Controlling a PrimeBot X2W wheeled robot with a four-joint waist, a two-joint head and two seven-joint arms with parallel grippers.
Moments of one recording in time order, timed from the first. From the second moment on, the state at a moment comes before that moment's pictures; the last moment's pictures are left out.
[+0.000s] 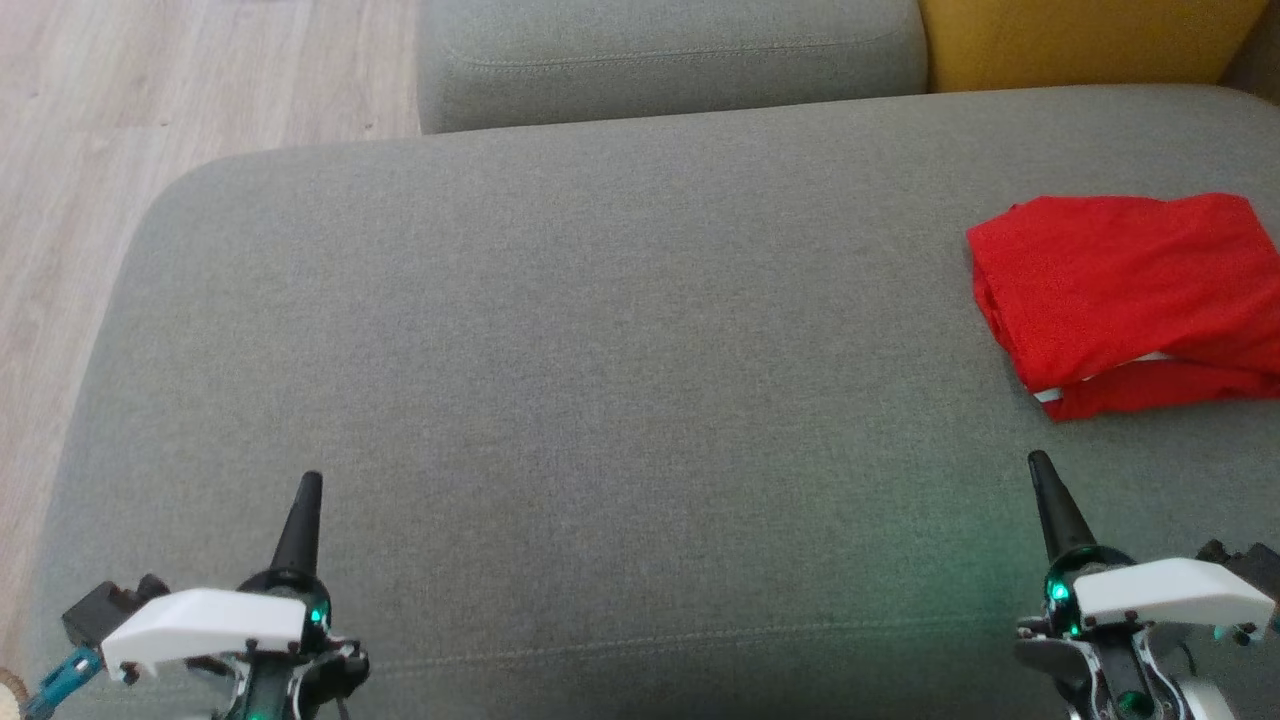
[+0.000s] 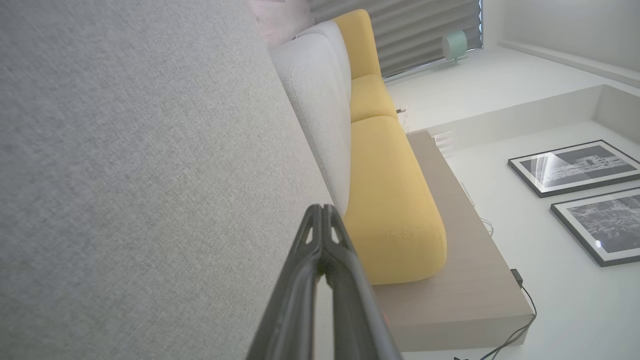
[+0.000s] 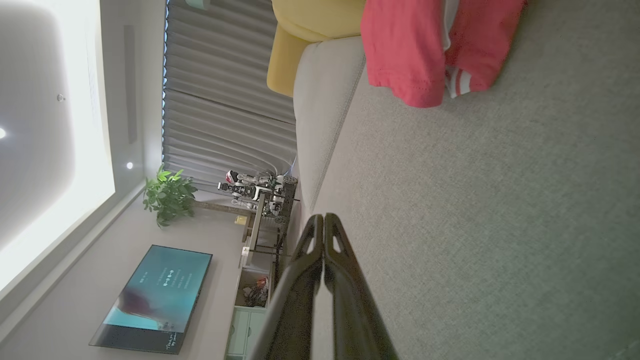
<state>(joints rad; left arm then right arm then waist) 0.02 0.07 -0.05 0.22 -1.32 -0.05 -0.01 -0.01 -0.07 -0.03 0.25 1.34 0.13 0.00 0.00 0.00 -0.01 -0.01</state>
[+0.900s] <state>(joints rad) -0.05 0.07 0.02 0.27 -1.64 -0.12 0.07 -0.05 -0.07 -0.09 0.27 1.64 0.13 0.07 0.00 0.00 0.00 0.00</state>
